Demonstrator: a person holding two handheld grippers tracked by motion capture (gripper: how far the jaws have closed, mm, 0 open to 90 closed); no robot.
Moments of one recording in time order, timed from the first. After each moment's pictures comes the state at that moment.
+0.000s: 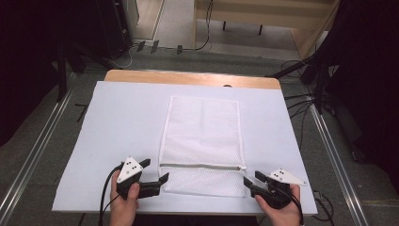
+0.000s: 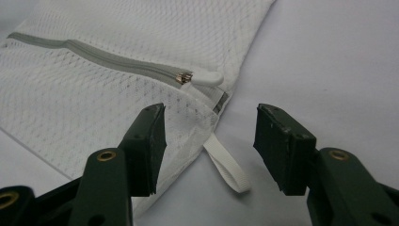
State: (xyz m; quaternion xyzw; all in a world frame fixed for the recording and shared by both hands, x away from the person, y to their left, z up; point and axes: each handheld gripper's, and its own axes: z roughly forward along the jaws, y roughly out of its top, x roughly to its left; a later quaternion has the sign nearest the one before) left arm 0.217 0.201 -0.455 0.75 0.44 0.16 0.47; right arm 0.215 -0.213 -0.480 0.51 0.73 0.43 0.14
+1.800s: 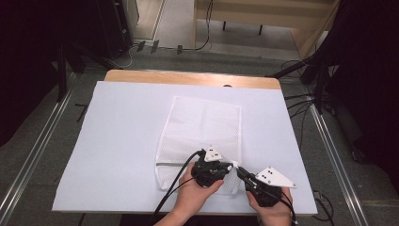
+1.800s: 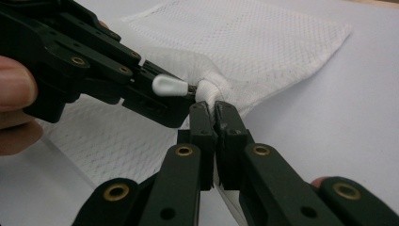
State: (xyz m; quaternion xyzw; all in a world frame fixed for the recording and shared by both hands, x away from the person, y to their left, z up) left arm 0.266 0.021 -0.450 0.82 0.37 0.03 0.43; right arm 0.212 -0.179 -0.456 0.42 0.75 0.47 0.21
